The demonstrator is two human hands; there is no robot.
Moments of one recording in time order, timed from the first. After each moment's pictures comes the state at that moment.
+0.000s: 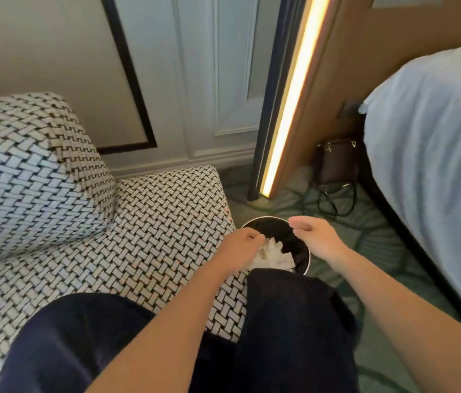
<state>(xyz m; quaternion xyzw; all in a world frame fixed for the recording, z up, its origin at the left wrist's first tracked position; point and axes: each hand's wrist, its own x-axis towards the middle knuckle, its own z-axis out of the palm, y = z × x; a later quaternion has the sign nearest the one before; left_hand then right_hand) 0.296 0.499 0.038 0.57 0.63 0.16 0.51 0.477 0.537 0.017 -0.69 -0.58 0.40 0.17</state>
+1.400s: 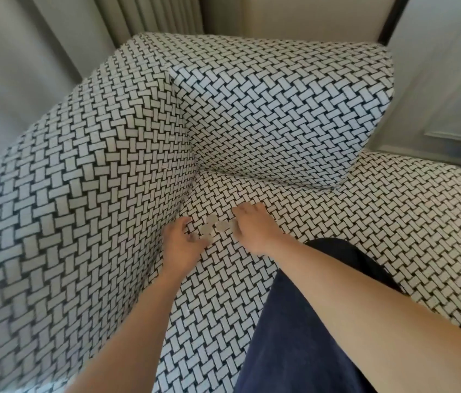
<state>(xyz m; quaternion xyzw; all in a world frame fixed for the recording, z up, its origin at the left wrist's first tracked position) -0.101 0.245 -0.022 0.19 0.88 0.37 0.24 -0.001 0.378 -0.016 -0.27 -0.94 0.19 -0.07</state>
